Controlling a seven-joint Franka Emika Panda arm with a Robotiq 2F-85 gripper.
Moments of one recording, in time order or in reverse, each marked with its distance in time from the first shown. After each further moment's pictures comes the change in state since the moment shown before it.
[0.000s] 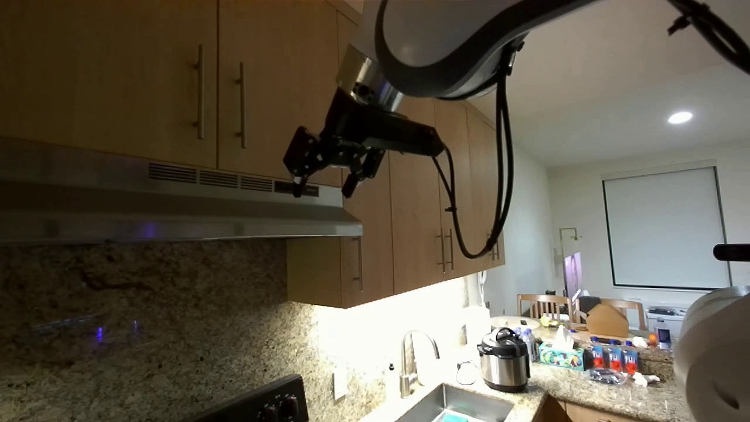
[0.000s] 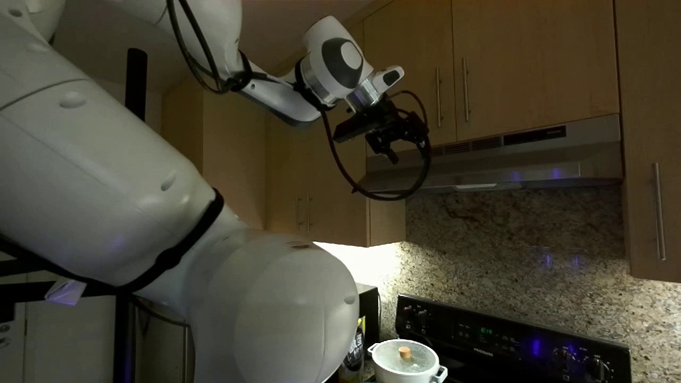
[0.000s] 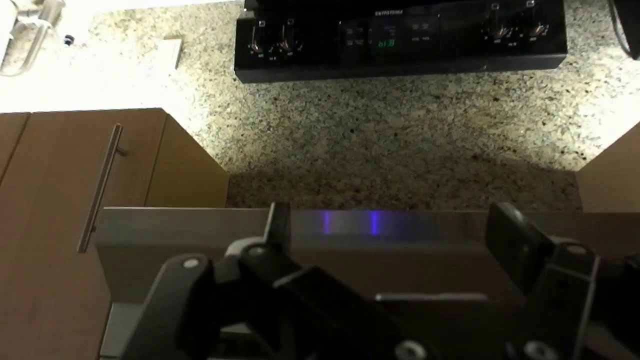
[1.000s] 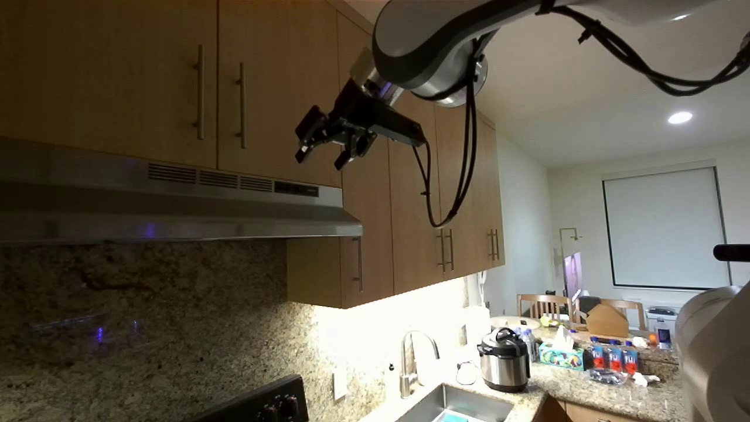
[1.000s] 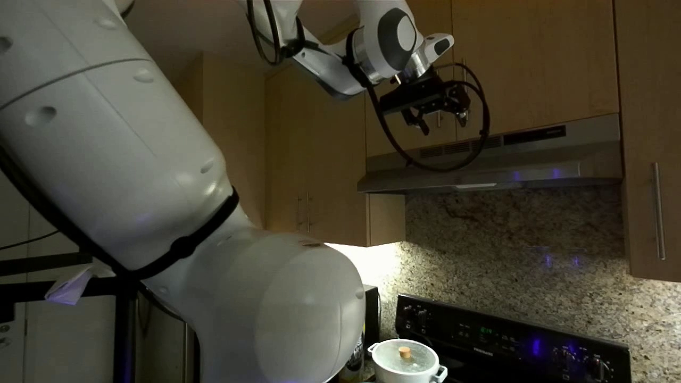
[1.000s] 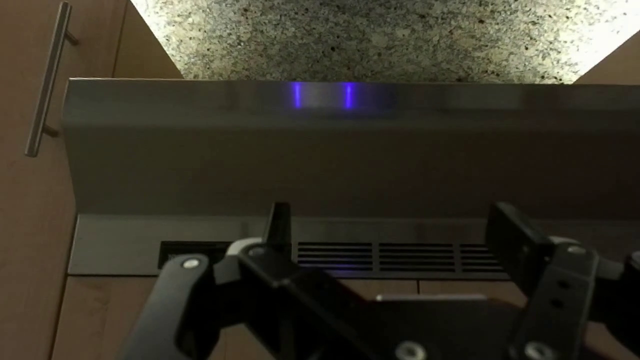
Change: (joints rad) arm 0.097 0.189 -0.244 0.161 0.034 0.158 -0.268
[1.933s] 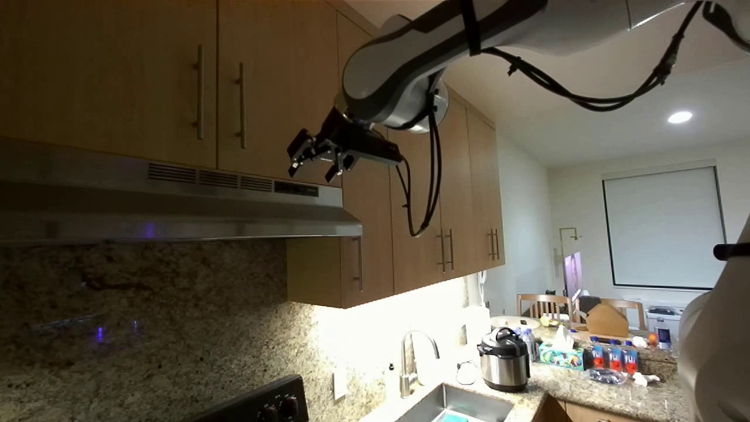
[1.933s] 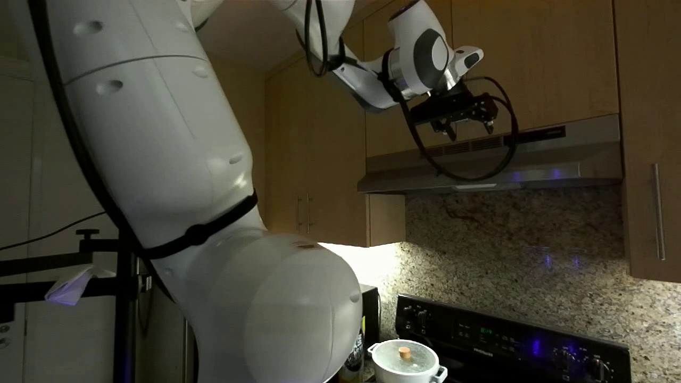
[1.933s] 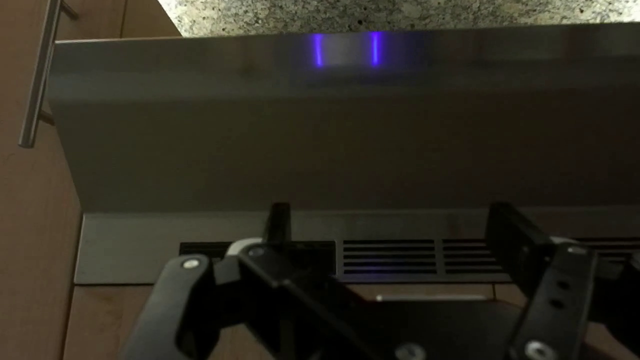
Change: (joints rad) arm -0.053 0.222 -0.016 0.126 -0.004 0.122 -0.003
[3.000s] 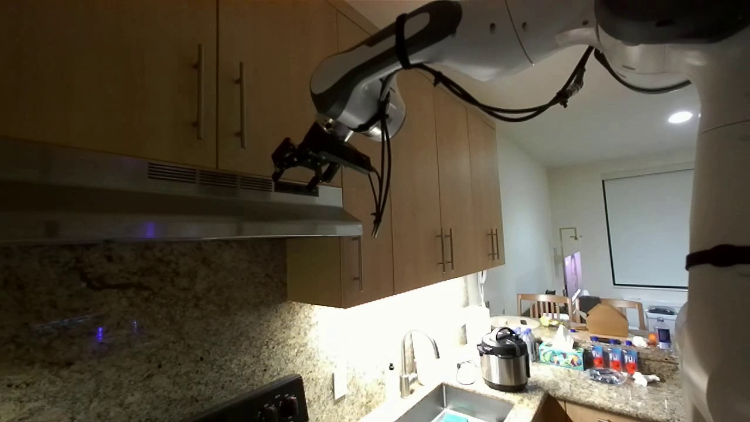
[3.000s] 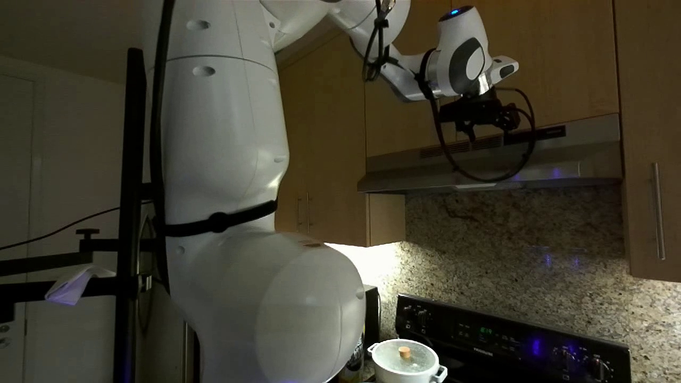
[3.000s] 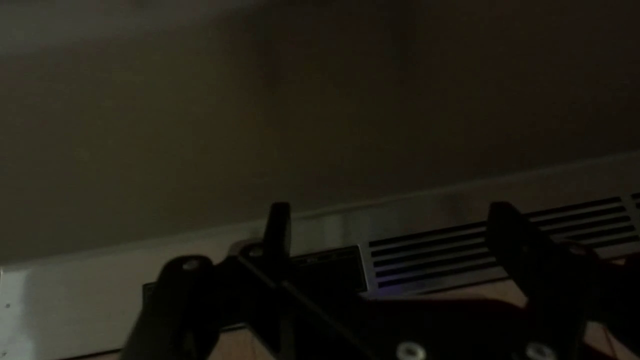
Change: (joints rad) arm 0.052 0.299 -0.086 0.333 0.221 -0.119 -0.110
